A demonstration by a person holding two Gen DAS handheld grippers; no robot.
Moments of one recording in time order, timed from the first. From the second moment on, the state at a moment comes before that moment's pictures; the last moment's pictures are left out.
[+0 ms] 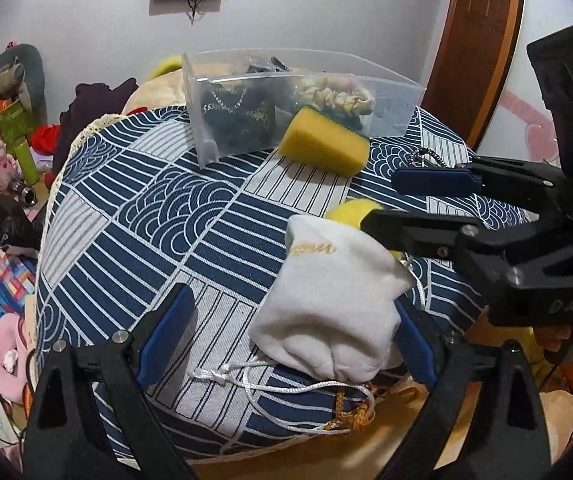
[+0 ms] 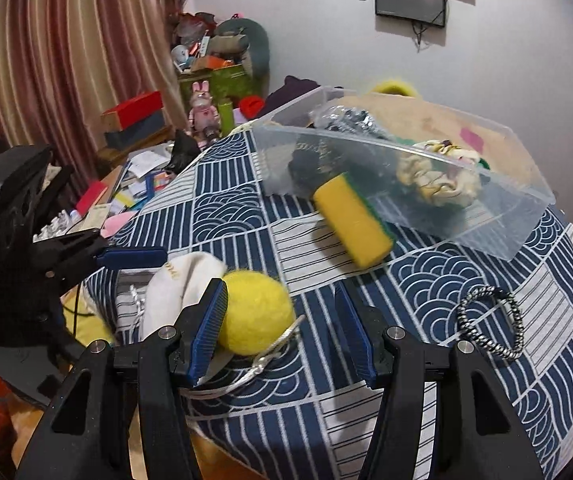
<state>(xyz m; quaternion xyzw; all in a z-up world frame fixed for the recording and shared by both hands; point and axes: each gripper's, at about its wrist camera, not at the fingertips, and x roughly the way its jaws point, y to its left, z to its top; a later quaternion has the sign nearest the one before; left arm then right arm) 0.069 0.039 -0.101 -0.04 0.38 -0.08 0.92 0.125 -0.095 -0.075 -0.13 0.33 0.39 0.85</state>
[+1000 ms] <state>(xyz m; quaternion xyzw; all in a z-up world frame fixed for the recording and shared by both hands) 0.066 0.035 -0.078 -0.04 0.35 -0.10 0.93 0.133 -0.130 -0.054 -0.08 0.31 0.35 0.88</state>
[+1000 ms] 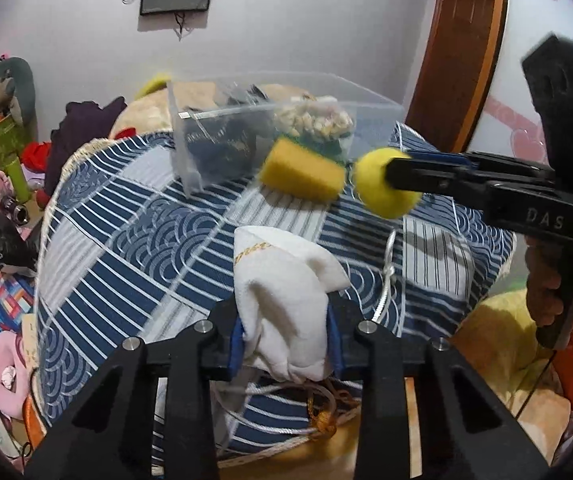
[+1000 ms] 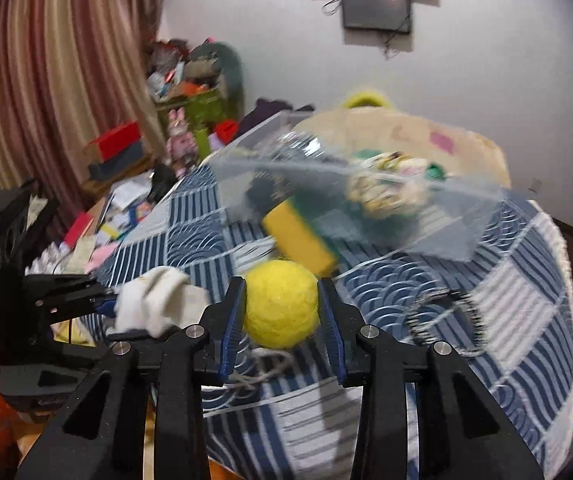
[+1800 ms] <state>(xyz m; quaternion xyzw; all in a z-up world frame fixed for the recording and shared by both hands) 0.111 0.032 0.028 -0.03 0.21 -0.07 0.97 0.157 -0.181 0.008 -0.03 0.22 0.27 0.94</state>
